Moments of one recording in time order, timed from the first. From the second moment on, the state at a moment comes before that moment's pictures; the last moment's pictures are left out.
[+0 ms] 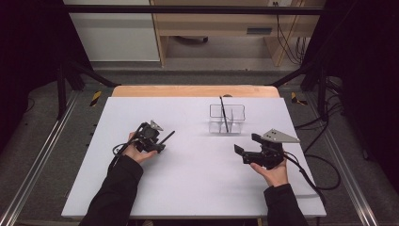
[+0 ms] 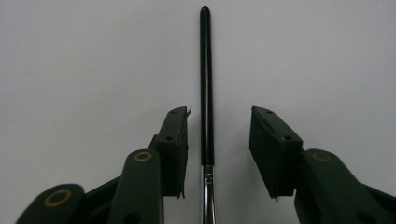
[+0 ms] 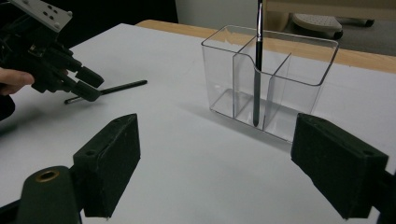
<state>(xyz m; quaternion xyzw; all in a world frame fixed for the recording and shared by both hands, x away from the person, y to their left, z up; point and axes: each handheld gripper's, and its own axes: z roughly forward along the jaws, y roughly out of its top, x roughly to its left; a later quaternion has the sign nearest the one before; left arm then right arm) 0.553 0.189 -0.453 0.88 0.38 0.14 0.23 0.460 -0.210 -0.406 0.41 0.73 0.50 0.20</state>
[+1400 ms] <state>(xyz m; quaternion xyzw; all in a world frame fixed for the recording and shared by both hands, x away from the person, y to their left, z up) 0.548 0.200 -0.453 0.88 0.37 0.12 0.27 0.460 -0.209 -0.406 0.41 0.73 0.50 0.20</state>
